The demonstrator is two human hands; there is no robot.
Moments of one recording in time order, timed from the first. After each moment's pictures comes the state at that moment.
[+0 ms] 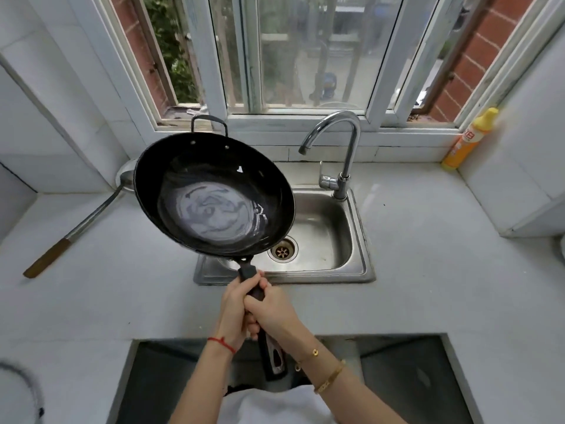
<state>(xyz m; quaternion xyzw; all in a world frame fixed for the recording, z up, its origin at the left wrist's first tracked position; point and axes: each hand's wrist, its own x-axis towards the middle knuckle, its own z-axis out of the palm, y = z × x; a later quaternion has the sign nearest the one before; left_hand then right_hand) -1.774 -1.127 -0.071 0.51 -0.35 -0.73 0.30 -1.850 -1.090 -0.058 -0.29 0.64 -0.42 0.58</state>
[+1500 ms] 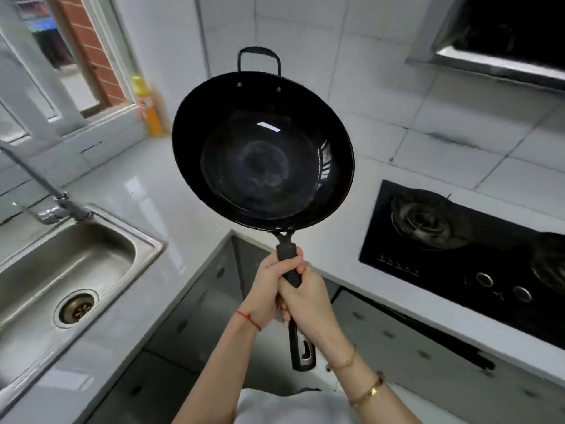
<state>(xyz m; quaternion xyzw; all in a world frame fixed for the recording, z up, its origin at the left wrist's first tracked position) -1.908 -0.836 -0.028 0.04 -0.52 -0.84 -0.16 -1.883 -0.751 -0.021 0.06 0.78 -0.62 0.09</state>
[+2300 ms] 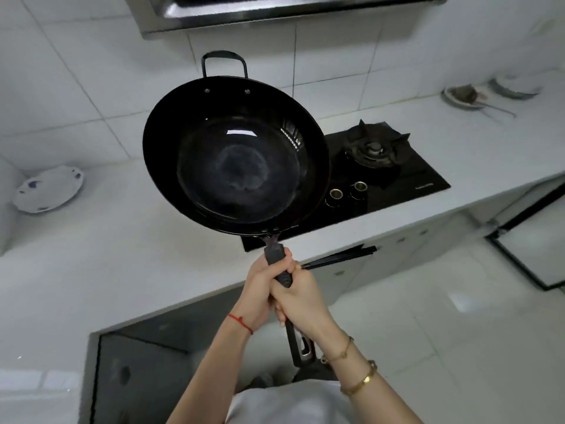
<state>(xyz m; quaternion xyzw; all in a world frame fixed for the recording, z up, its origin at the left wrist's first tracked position) -1.951 -0.673 -0.045 -0.14 -0.54 -0.70 -0.45 -1.874 -0.619 -0.028 0.33 0.68 -0.65 -0.10</state>
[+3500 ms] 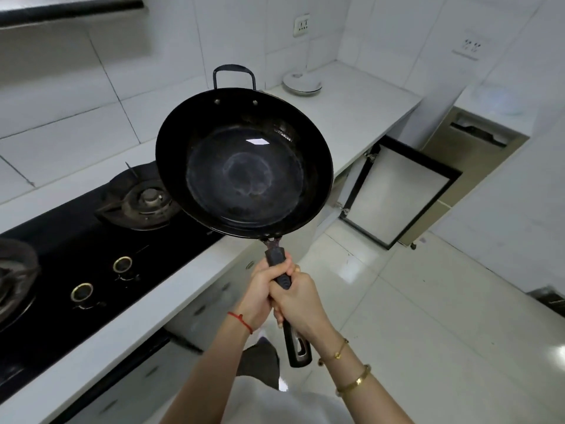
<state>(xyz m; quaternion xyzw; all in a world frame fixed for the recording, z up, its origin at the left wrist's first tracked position) -1.715 -0.185 -0.069 -0.19 -0.46 -0.59 -0.63 -1.623 -0.175 -0.055 0.50 0.59 -0.59 -0.24</state>
